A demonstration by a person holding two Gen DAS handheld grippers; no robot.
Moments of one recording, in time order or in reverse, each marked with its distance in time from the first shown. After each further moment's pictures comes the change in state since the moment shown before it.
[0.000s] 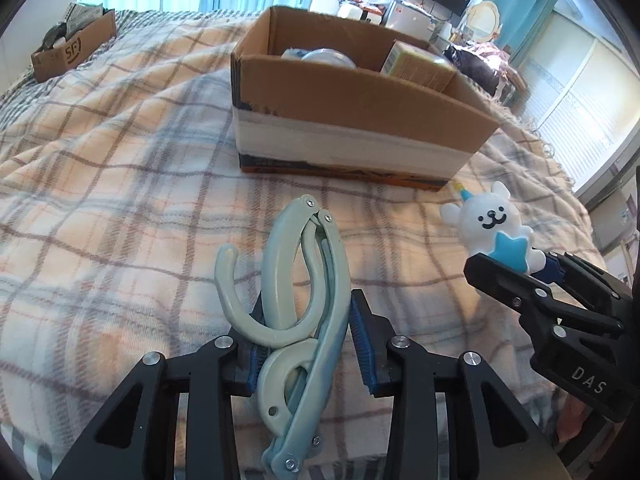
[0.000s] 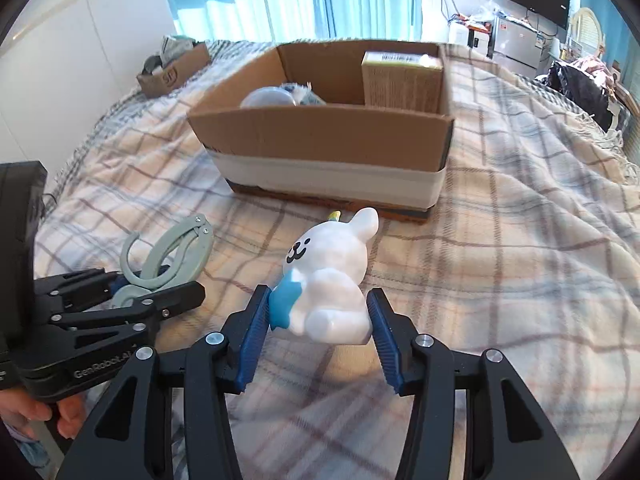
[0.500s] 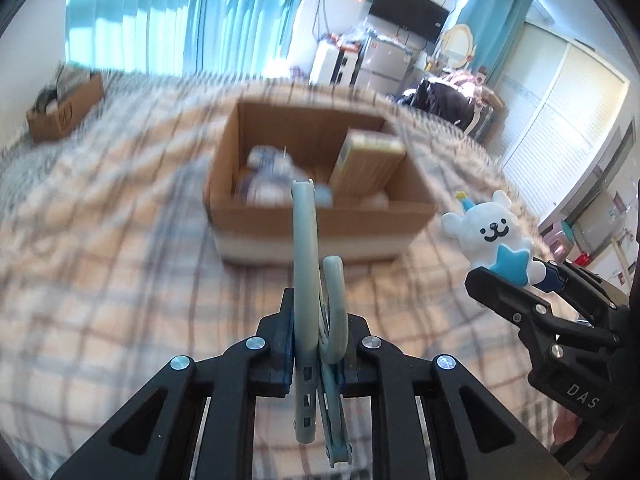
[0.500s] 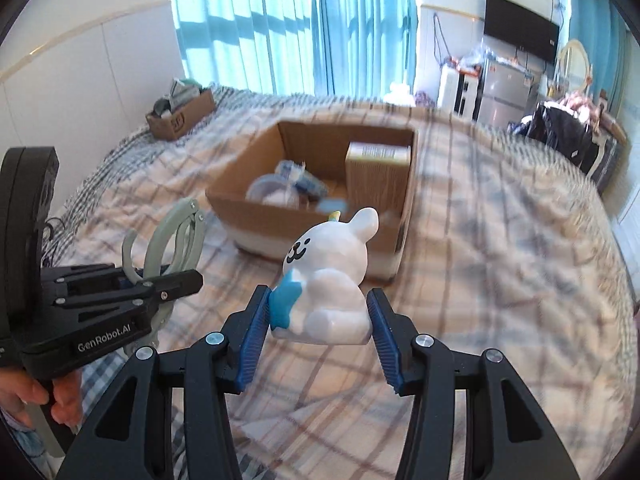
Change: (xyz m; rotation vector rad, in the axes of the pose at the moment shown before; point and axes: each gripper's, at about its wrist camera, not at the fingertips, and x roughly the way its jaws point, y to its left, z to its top) left arm -0.061 -0.030 0.061 0.068 -0.149 -0.029; right arm -0.071 0.000 0.042 -0.048 -0.166 -0.040
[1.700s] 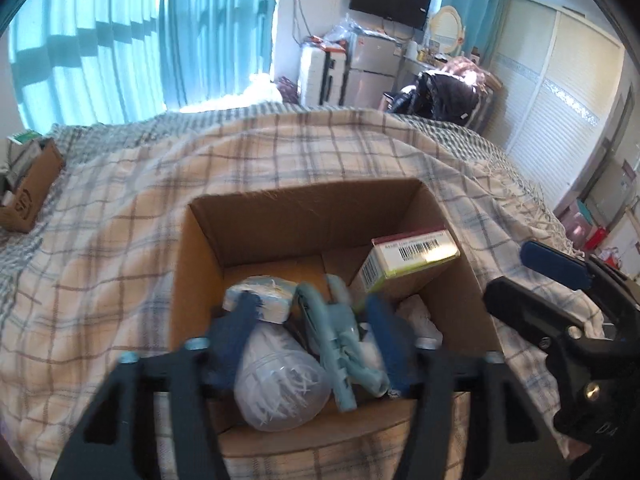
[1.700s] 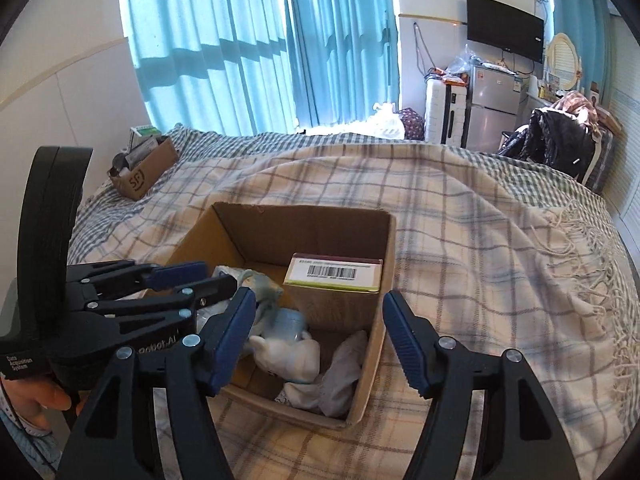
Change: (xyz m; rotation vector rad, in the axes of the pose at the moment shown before) left arm 0.097 -0.008 0.116 0.127 -0.006 0.055; right arm 0.078 -0.065 0.092 0.098 -0.059 -0.016
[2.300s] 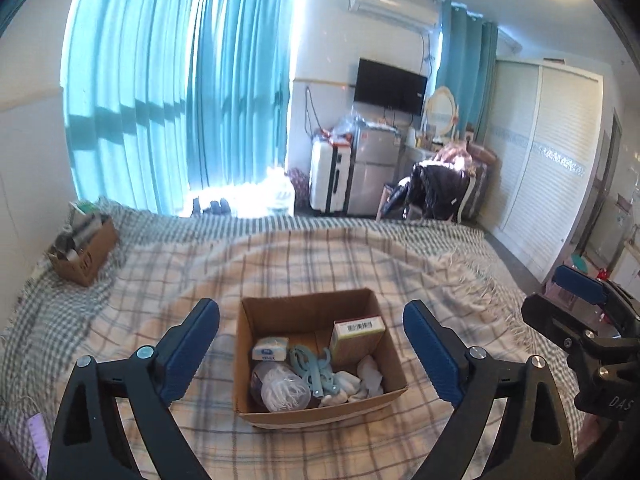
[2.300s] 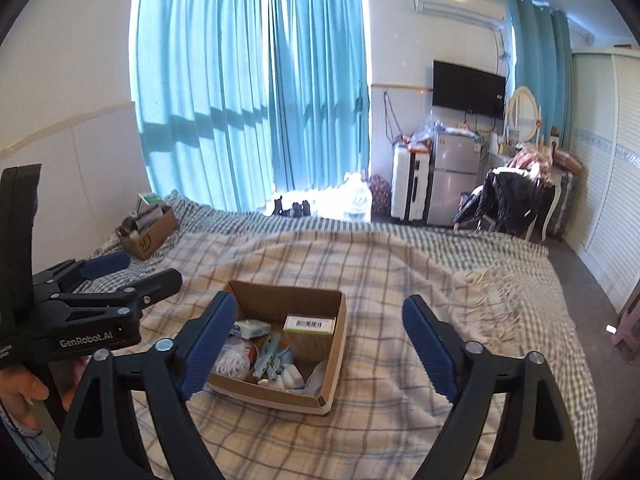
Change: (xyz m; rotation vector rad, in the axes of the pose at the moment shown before) left arm -0.191 -0.019 0.014 -0.020 -0.324 0.032; right arm -0.183 0.022 0.026 -0.018 -0.243 -0.116
